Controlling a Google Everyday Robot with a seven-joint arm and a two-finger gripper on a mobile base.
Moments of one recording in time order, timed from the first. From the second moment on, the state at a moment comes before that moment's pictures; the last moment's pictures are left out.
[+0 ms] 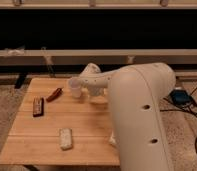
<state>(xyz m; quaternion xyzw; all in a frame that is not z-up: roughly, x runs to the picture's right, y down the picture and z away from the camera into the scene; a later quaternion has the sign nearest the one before) 0.010 0.059 0.923 -0.12 0.23 0.64 0.73</state>
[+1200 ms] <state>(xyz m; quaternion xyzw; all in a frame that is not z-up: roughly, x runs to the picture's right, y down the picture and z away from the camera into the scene) 0.010 0.059 0.923 -0.12 0.23 0.64 0.73</state>
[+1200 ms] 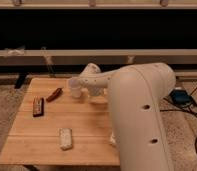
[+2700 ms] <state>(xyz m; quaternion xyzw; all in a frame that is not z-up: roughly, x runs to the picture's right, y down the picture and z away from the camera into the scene) -0.039 0.084 0.868 -0.13 0.20 0.61 0.76</state>
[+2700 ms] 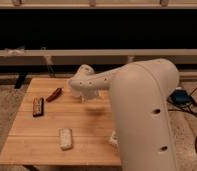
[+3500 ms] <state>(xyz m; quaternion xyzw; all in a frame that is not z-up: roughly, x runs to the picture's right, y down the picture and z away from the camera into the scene) -0.142 0.203 0.764 -0.21 0.16 0.54 0.80</state>
